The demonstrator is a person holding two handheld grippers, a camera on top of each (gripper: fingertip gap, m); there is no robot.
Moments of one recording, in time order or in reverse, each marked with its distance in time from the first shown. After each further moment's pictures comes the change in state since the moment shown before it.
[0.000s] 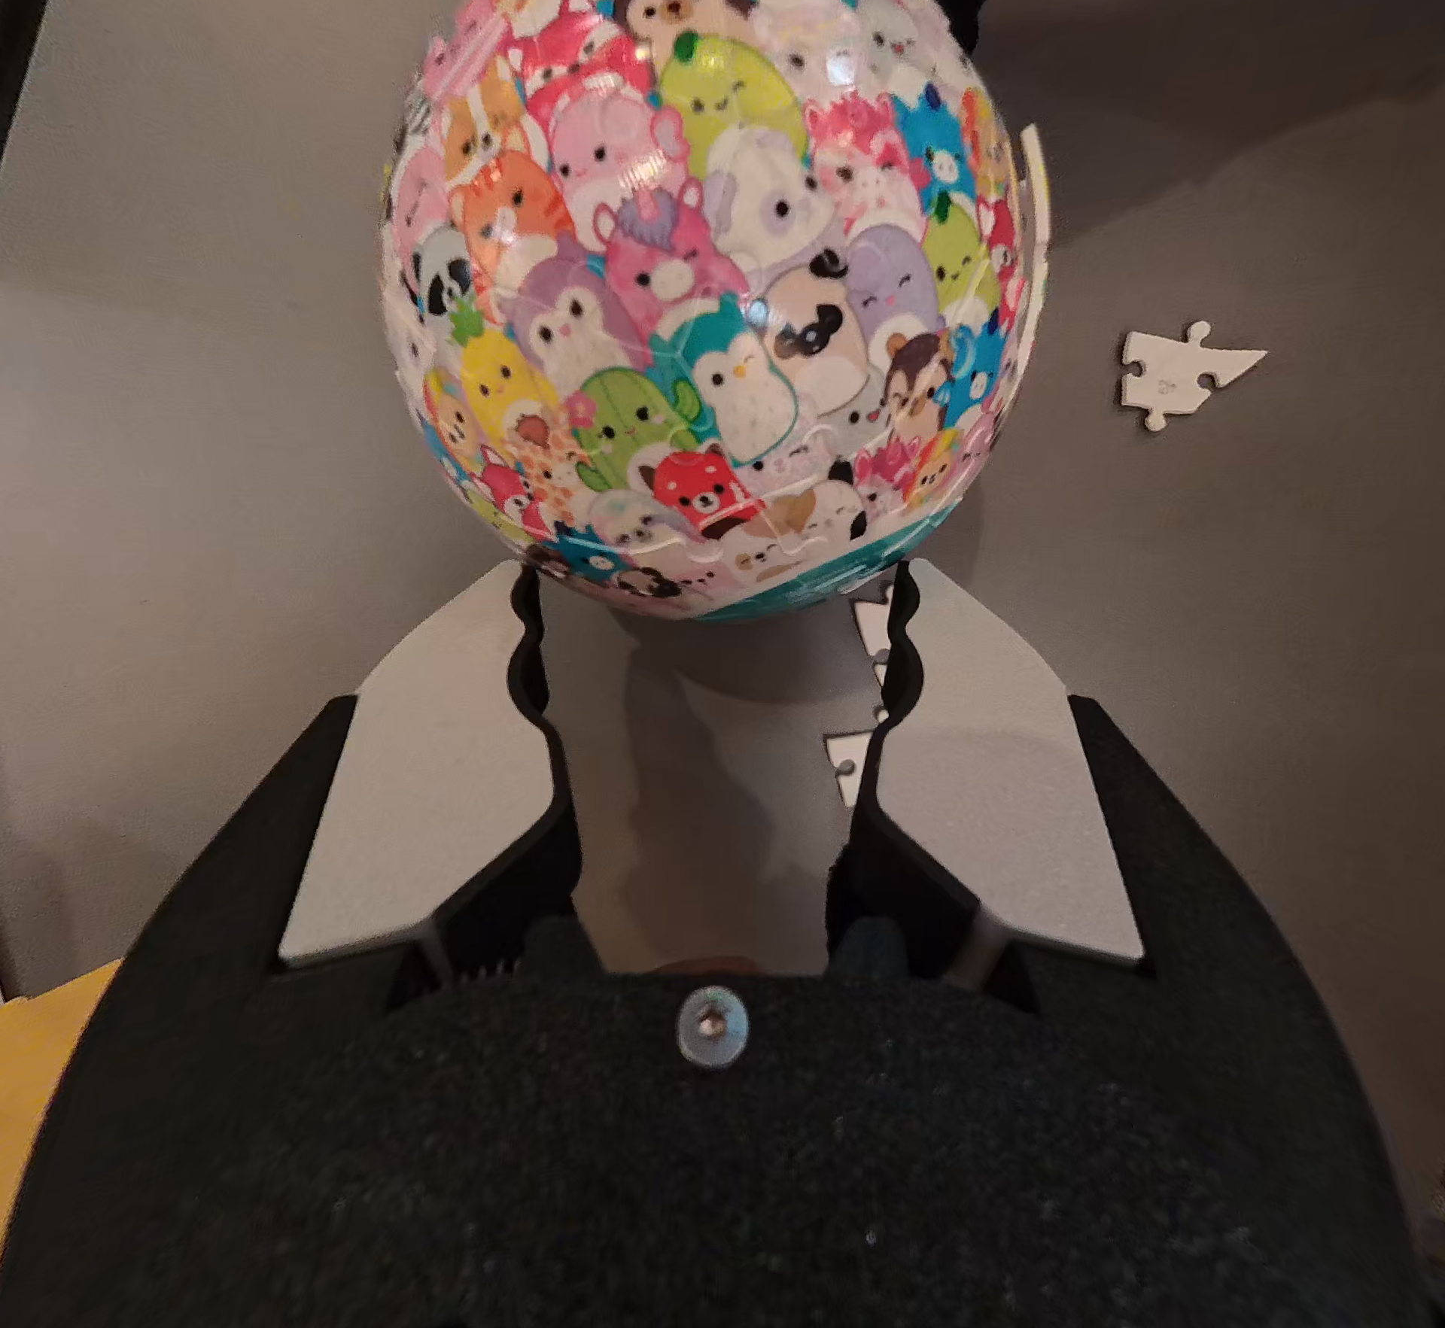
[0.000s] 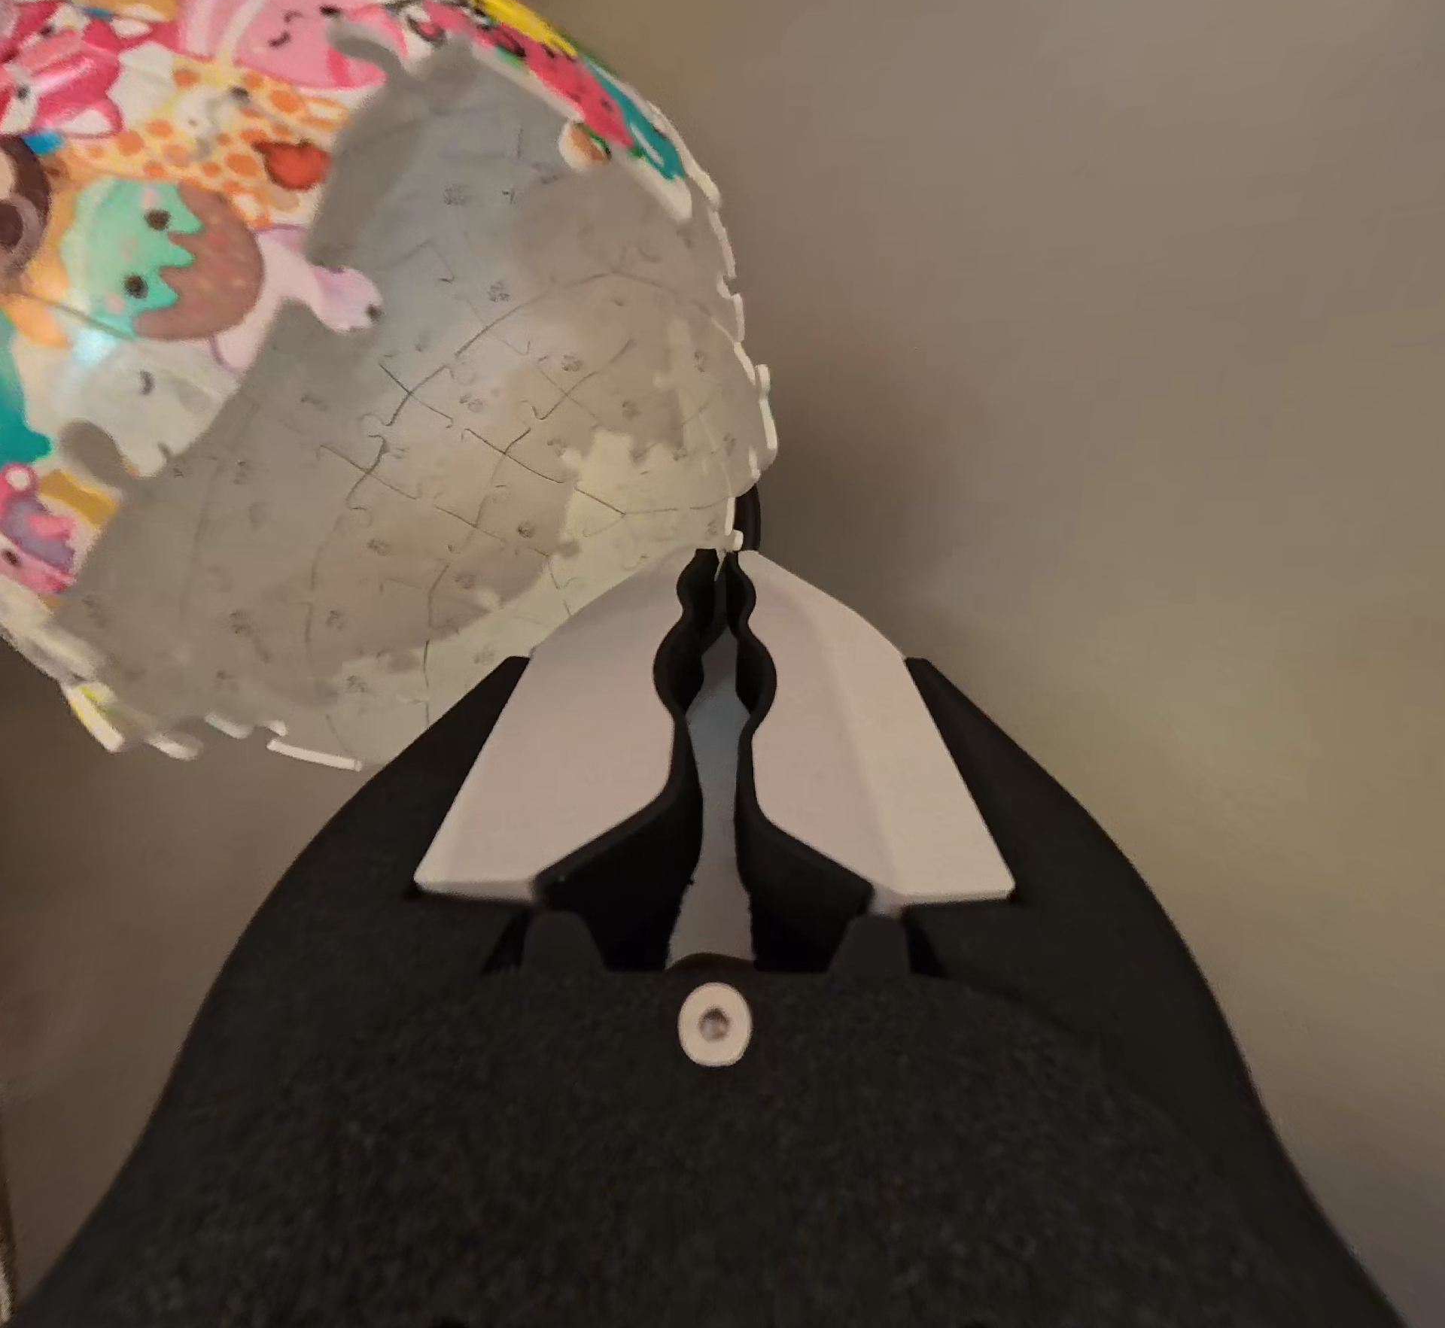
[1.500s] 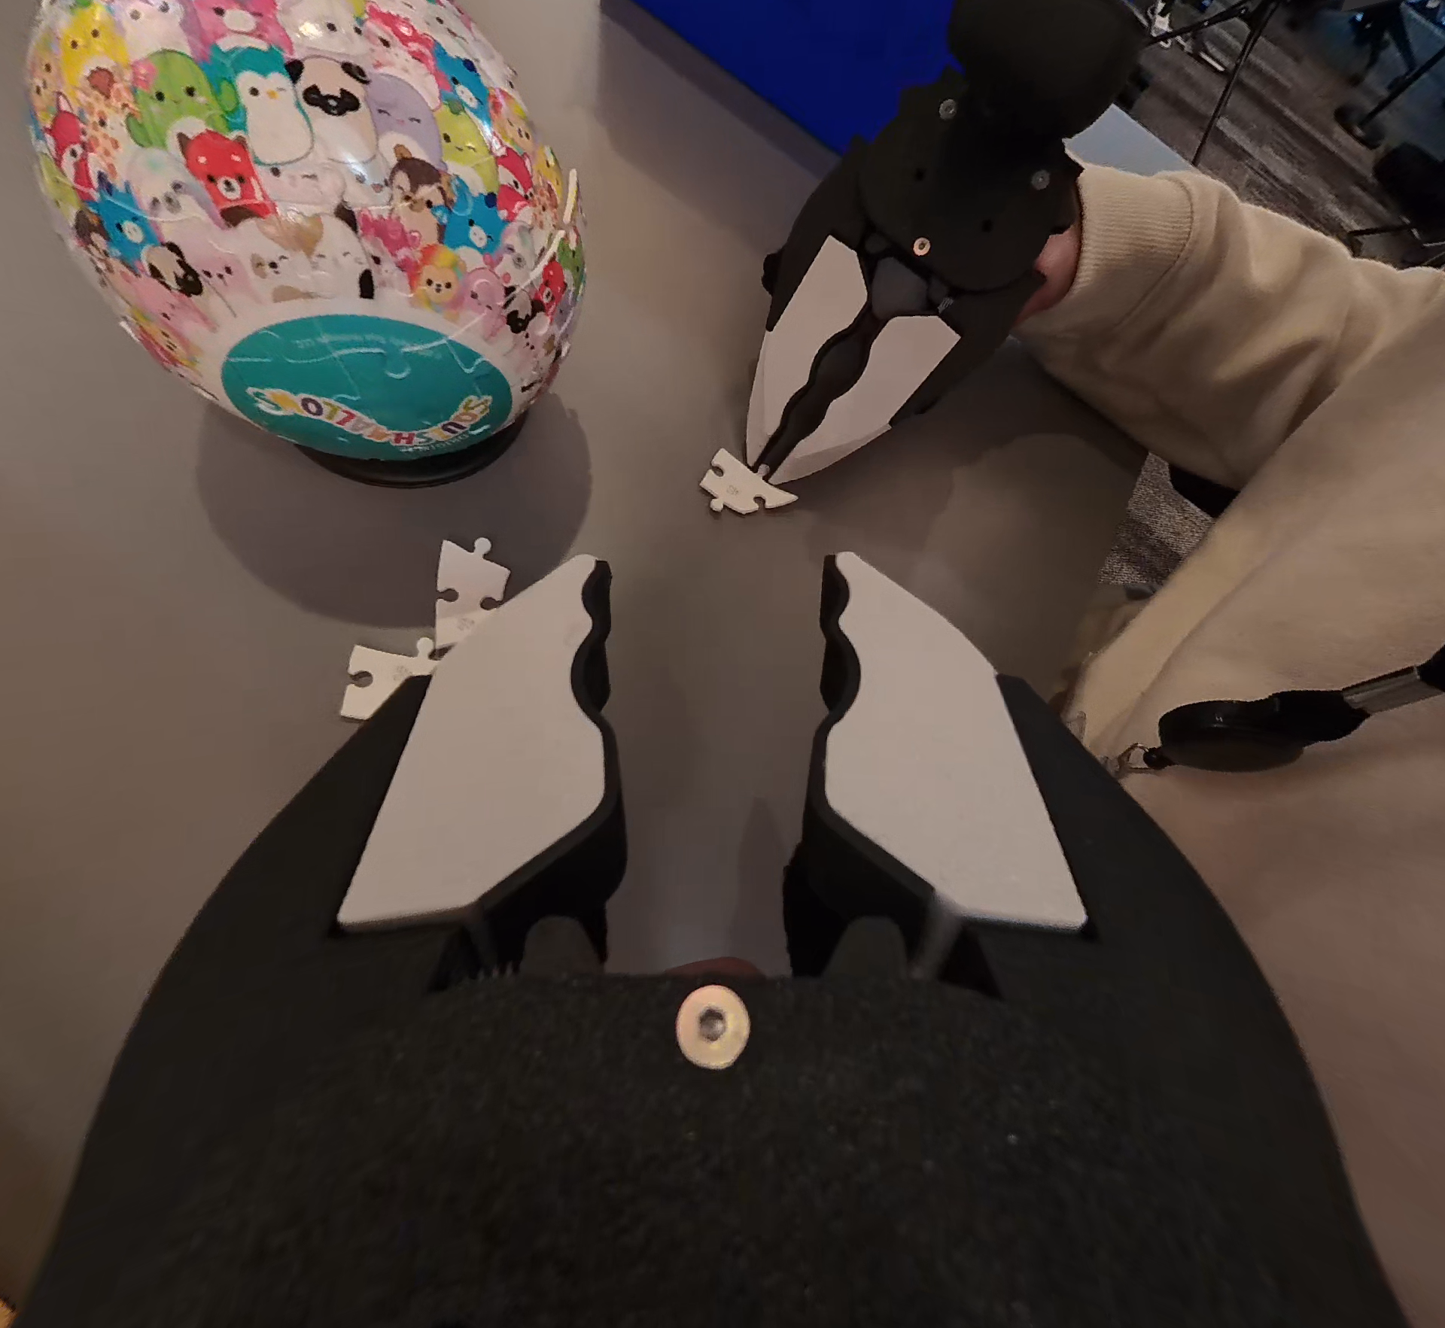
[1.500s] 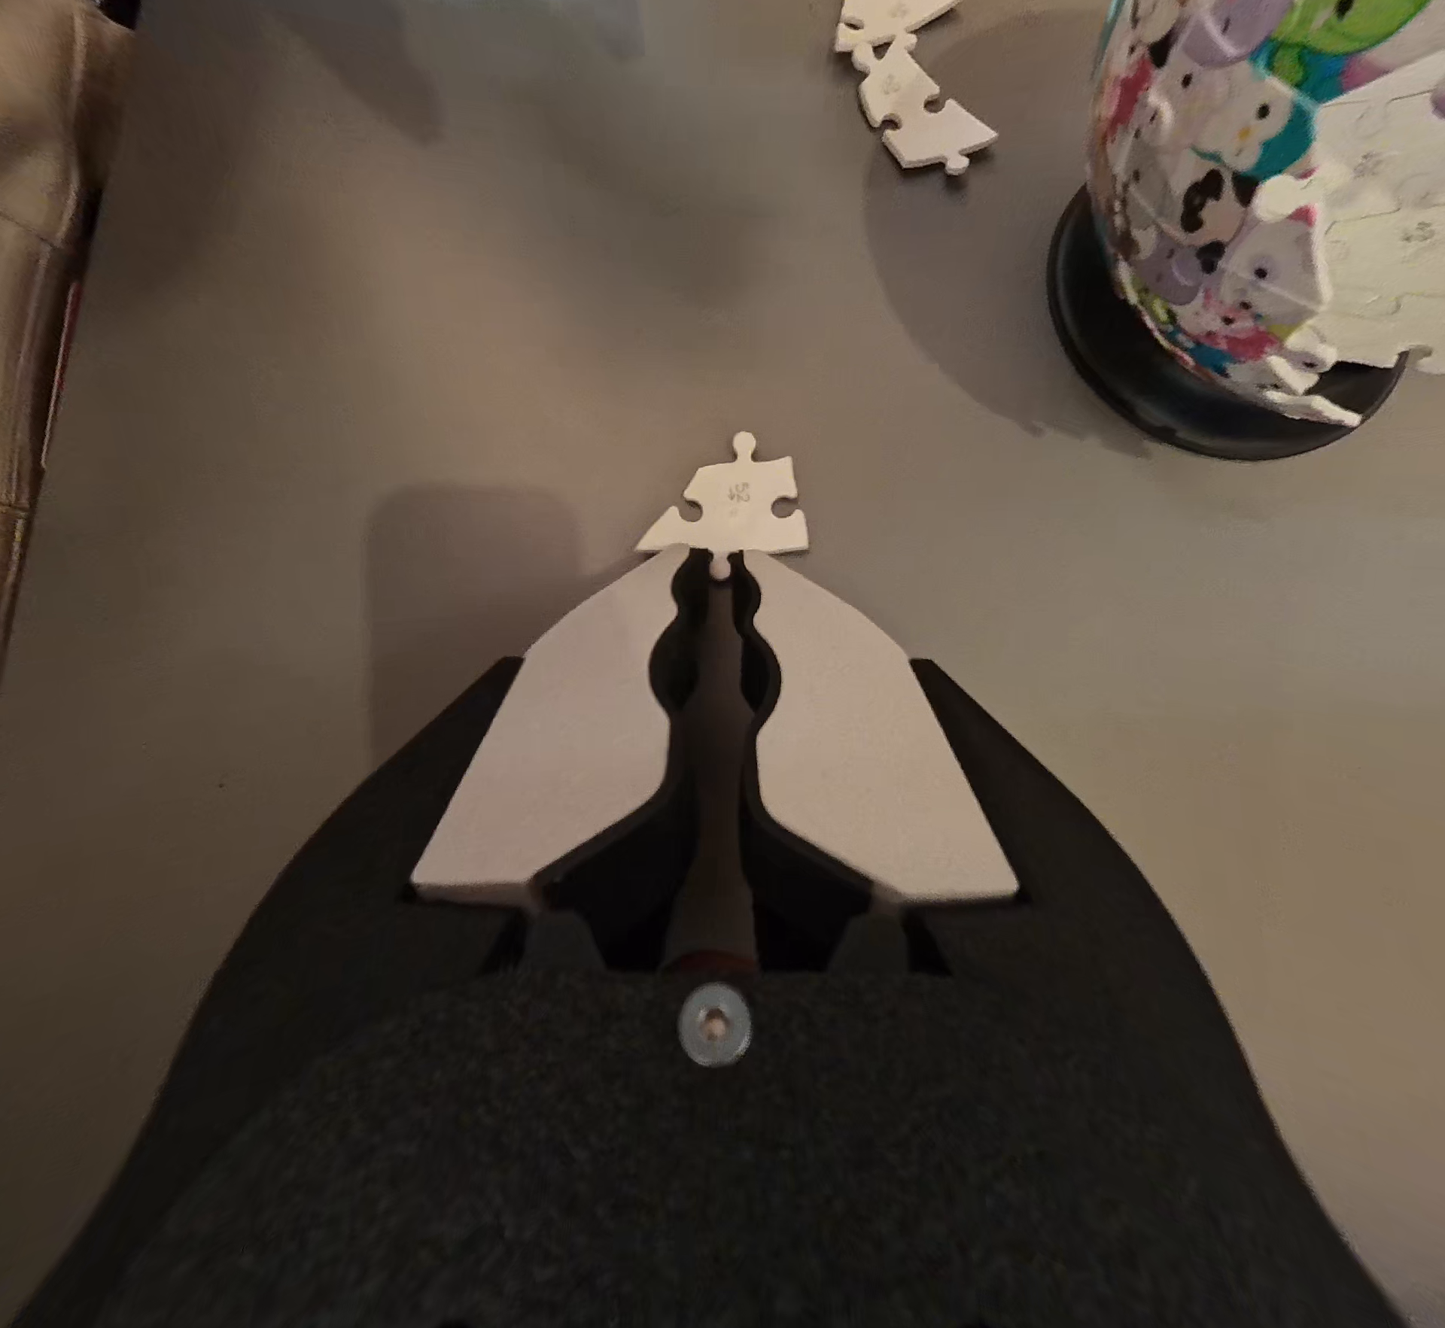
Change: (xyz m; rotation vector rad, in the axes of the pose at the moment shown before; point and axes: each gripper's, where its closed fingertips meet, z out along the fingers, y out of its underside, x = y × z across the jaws) left arm 0.124 -0.001 -0.050 0.418 0.055 -0.435; right arm -0.111 0.117 -0.032 -0.073 -0.128 -0.566
